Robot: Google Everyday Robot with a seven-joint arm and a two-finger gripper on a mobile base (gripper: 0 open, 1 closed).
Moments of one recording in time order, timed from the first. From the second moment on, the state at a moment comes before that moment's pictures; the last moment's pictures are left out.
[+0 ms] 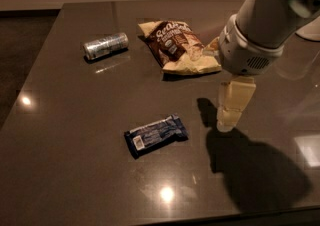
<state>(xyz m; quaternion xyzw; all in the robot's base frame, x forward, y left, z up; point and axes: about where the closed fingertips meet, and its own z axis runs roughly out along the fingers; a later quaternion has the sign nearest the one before) 0.451 -0.119 0.918 -0.71 0.69 0.02 0.15</state>
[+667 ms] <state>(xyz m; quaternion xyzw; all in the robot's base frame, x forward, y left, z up) 0.446 -0.078 0.869 -0.76 0.64 0.04 0.13</state>
